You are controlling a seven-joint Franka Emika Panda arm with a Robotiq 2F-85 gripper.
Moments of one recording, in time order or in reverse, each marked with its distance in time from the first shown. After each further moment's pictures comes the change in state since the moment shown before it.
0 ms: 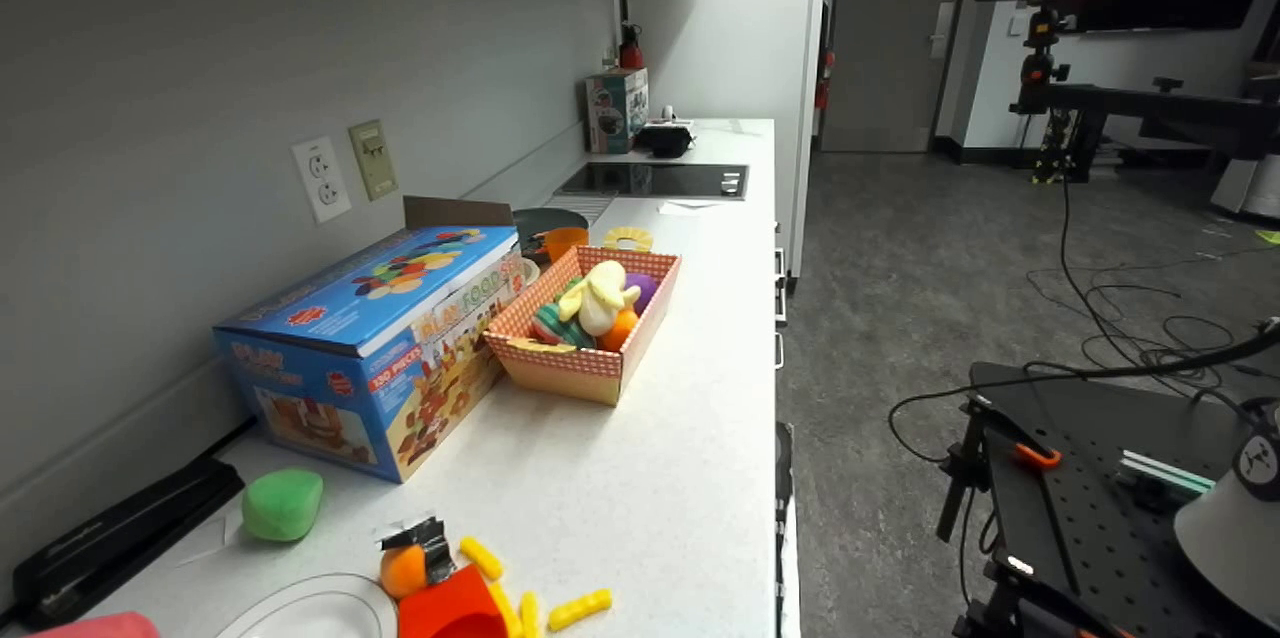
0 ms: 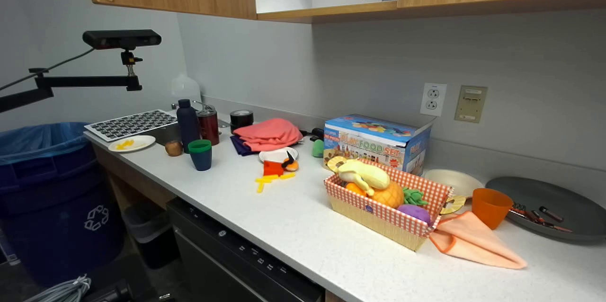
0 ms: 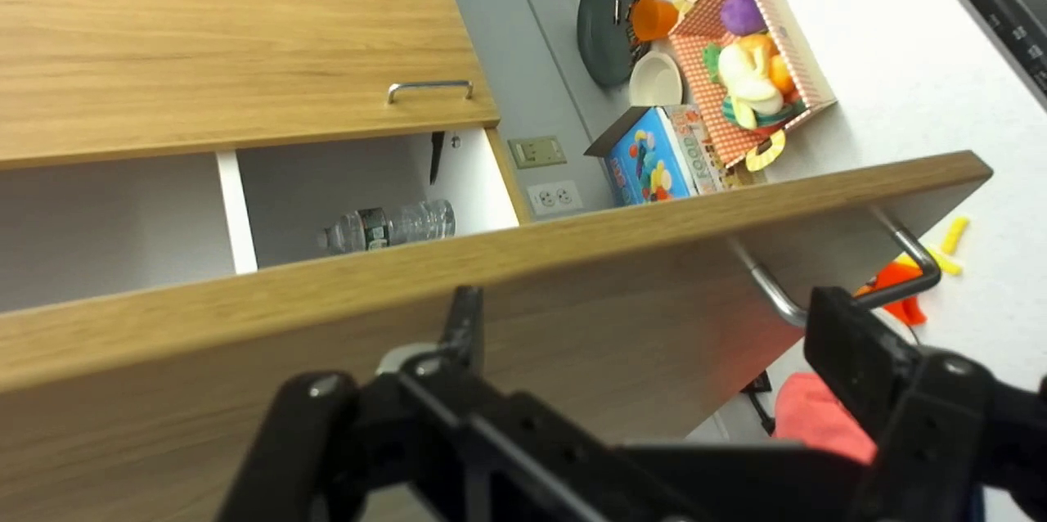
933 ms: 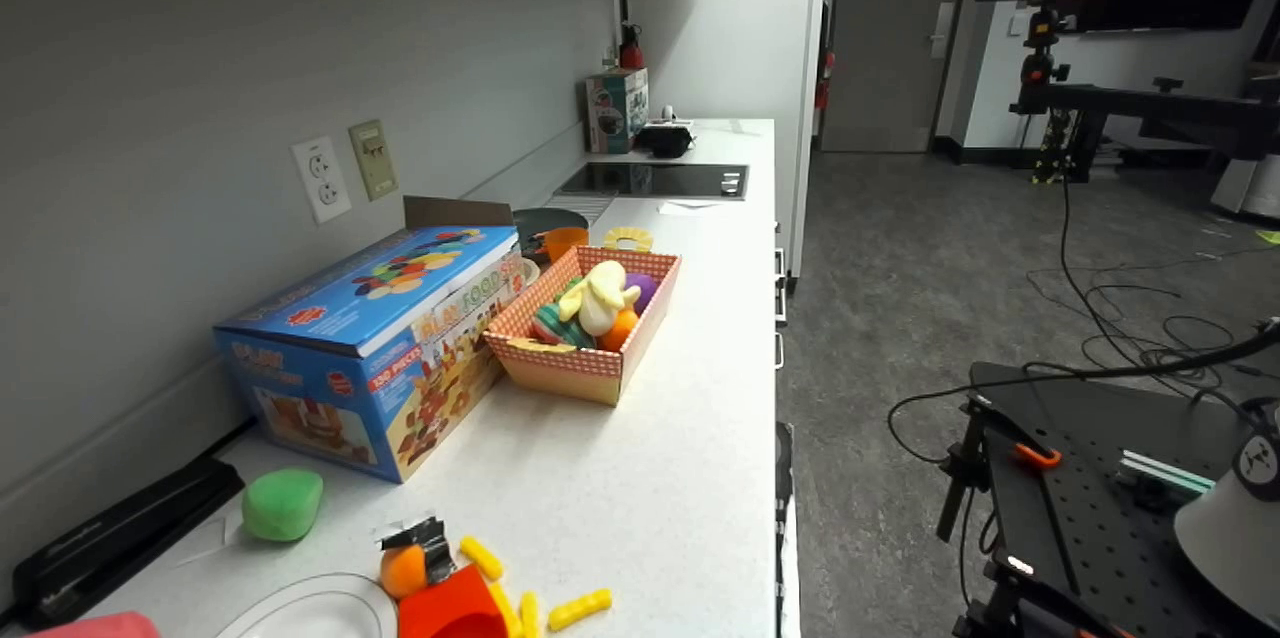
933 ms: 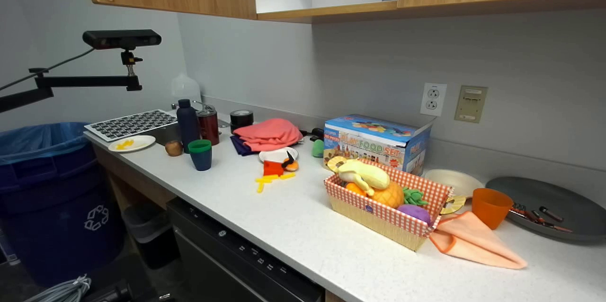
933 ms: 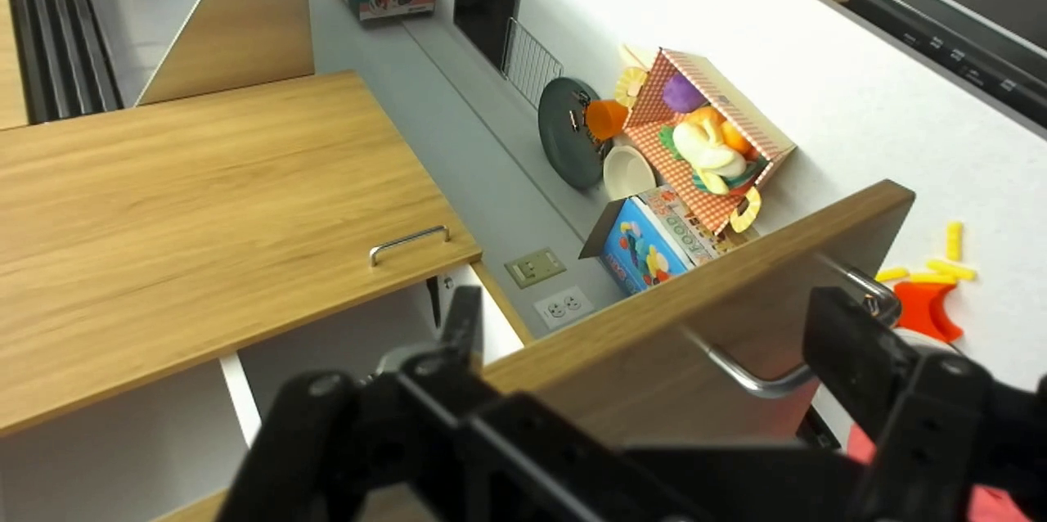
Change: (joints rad) arm -0.060 0.051 0.080 0.063 0.028 -0.210 0.300
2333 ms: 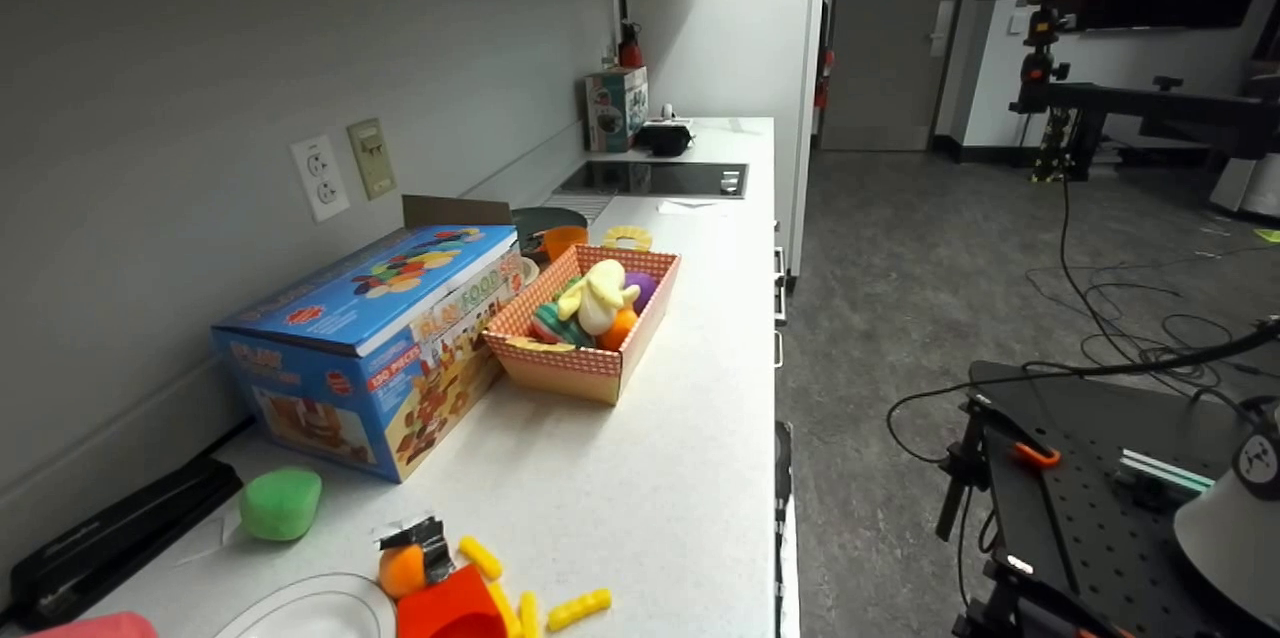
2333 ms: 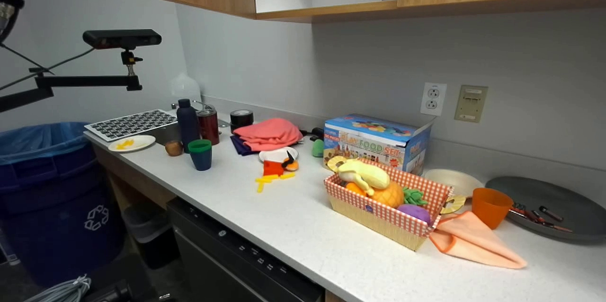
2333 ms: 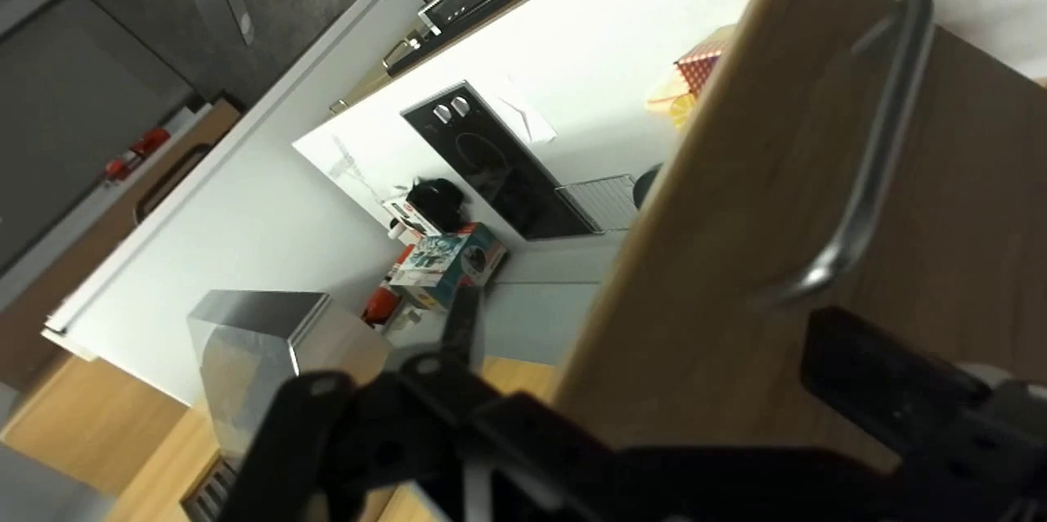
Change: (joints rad) arm -0.145 0.013 -0.297 -0.204 0.088 0.203 0.807
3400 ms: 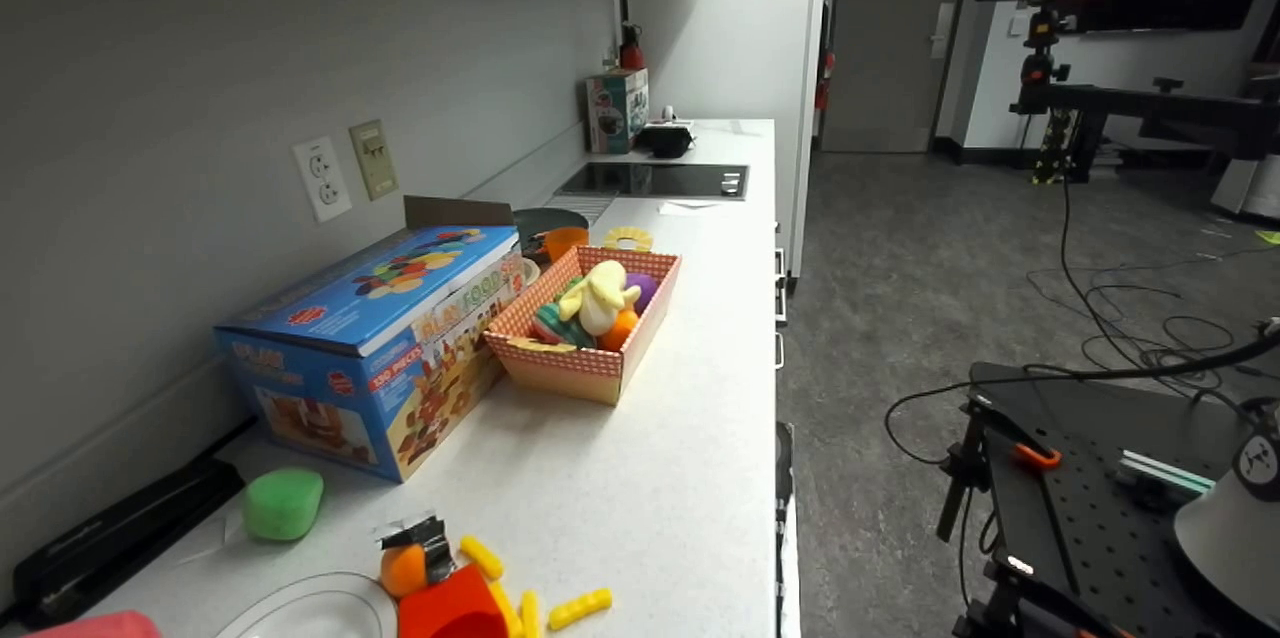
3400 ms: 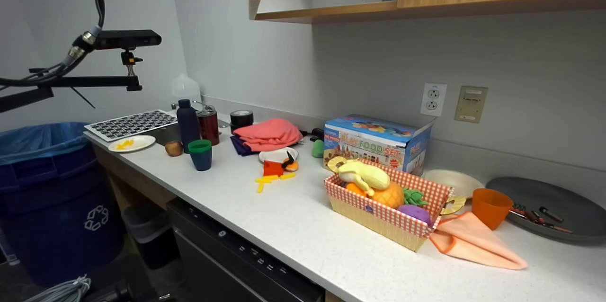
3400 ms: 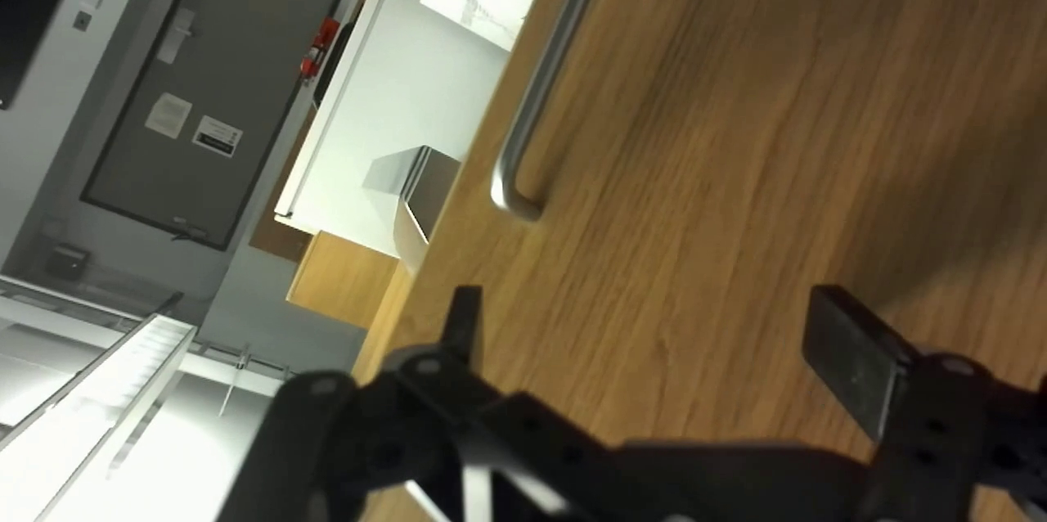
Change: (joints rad) arm 0.044 0.297 0.070 0.030 -0.449 -0.011 0.412
